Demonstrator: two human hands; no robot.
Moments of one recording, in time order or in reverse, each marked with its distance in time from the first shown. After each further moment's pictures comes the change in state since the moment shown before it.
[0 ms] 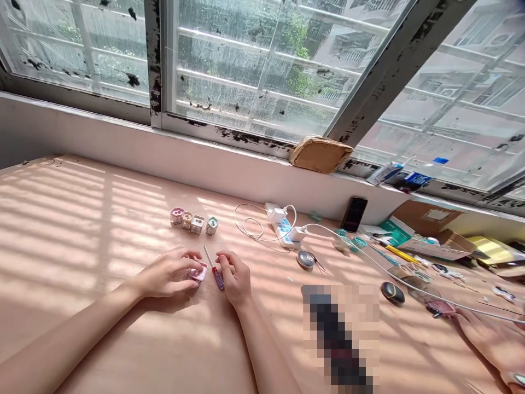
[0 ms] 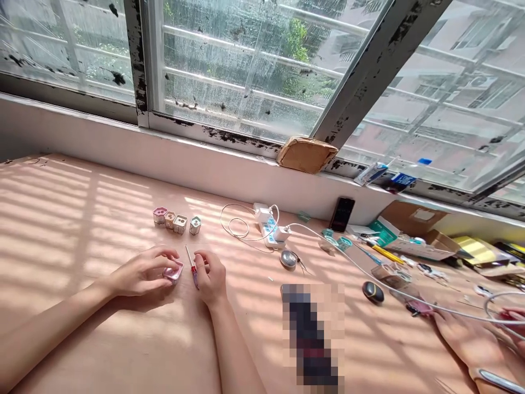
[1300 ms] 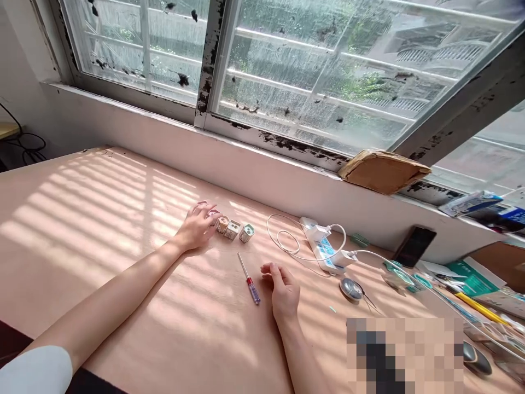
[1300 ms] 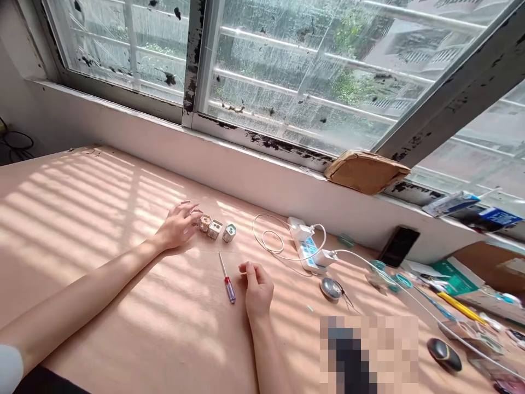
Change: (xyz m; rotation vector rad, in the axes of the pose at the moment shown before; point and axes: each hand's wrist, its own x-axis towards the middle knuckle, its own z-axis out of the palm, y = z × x) left_hand 0.035 -0.095 -0.029 0.536 0.393 -0.203; right_hand 0.012 0.011 -0.013 0.038 0.246 0.190
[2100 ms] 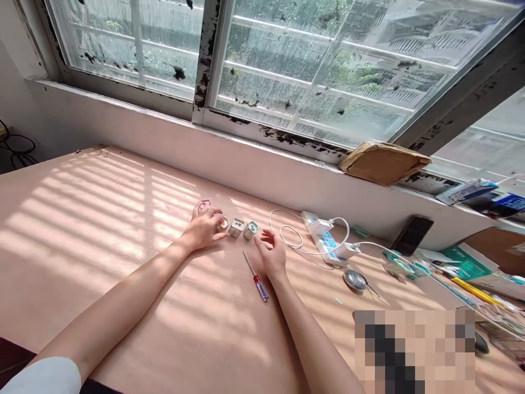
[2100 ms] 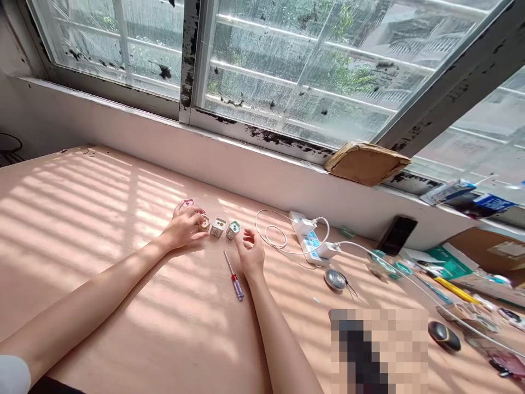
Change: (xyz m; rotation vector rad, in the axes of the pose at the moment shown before) left_hand 0.006 0.003 0.004 -0.086 -0.043 0.029; right_hand 0.067 0.021 0.049 -0.060 -0.001 -0.041
